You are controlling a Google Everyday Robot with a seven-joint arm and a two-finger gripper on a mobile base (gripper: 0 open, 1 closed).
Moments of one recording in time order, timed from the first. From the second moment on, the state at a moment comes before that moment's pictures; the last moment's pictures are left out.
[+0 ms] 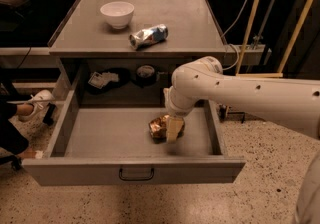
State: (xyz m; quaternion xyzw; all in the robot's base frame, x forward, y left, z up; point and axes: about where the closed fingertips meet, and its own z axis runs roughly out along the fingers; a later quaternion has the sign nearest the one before) arm 0.622 -0.040 0.641 -0.72 0.67 -0.02 0.20
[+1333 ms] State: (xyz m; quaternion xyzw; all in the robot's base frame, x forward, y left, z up) arm 0.632 -0.045 0.595 -0.73 0.67 0.02 0.13
